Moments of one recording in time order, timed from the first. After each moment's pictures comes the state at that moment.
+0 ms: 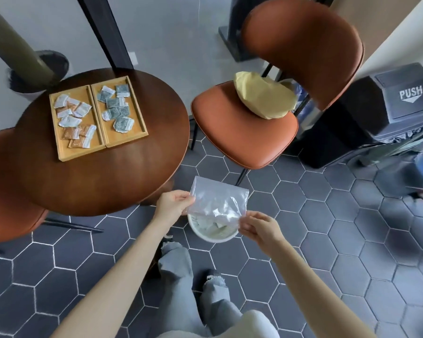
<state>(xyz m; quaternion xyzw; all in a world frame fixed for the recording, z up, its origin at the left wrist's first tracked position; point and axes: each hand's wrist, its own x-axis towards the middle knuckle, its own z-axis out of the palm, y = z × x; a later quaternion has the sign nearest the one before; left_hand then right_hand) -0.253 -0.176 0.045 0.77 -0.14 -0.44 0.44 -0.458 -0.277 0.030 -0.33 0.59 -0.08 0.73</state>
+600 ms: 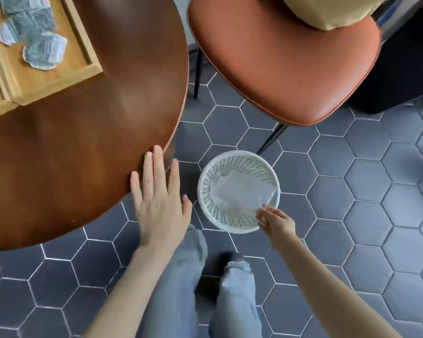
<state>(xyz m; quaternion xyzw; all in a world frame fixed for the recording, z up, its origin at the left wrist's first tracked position) -0.208 -0.189 -0.139 0.88 -0.47 -0.02 -0.03 -0.408 -0.292 -0.248 -0.15 0.75 -0.12 0.63</state>
